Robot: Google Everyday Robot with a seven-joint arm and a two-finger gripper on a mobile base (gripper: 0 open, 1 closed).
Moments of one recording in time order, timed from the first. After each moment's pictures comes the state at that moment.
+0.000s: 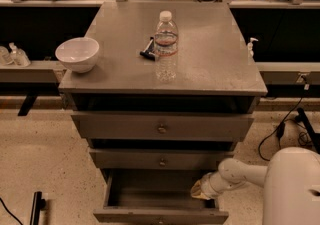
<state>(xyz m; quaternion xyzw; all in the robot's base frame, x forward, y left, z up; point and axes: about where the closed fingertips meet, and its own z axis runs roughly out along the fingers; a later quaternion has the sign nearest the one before) 0.505 -0.169 0.239 -0.69 0.68 0.16 0.19</state>
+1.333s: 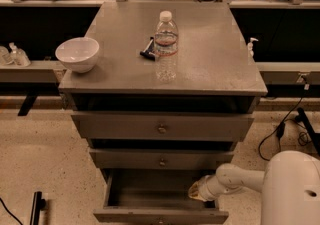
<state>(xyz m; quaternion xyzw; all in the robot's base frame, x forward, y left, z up) 0.516 -0.165 0.221 -0.67 0.69 0.14 0.22</state>
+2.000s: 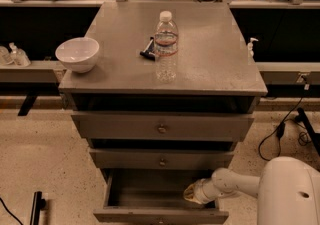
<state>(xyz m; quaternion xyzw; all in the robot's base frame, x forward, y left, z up) 0.518 -0.145 0.190 -0.68 0.68 0.14 0.24</state>
